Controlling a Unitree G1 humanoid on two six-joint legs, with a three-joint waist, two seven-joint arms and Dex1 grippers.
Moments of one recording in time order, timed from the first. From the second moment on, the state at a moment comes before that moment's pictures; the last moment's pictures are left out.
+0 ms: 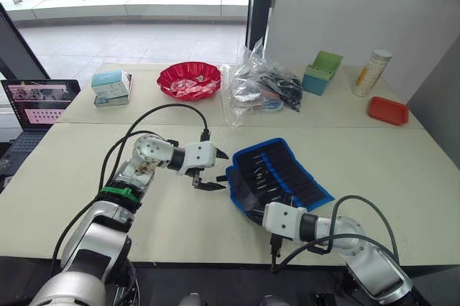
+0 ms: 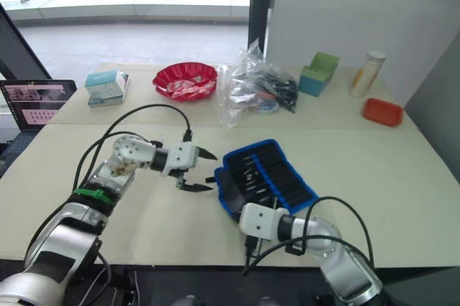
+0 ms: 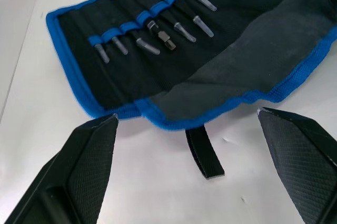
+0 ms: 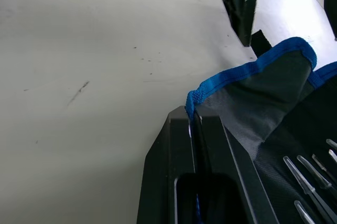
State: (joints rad) left arm -0.94 0.48 -0.35 0.77 0.05 -0.48 -1.30; right arm -0.12 -0.59 0.34 -0.44 -0.08 0.20 0.75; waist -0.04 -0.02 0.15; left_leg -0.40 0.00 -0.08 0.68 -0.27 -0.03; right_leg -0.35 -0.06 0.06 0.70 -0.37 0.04
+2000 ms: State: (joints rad) left arm -0.41 0.76 -0.24 0.01 -0.29 0.36 -1.23; right arm -0.28 -0.64 0.29 -0.13 0.10 -0.05 0.87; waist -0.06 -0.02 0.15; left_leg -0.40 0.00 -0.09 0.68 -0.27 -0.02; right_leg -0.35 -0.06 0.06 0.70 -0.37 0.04
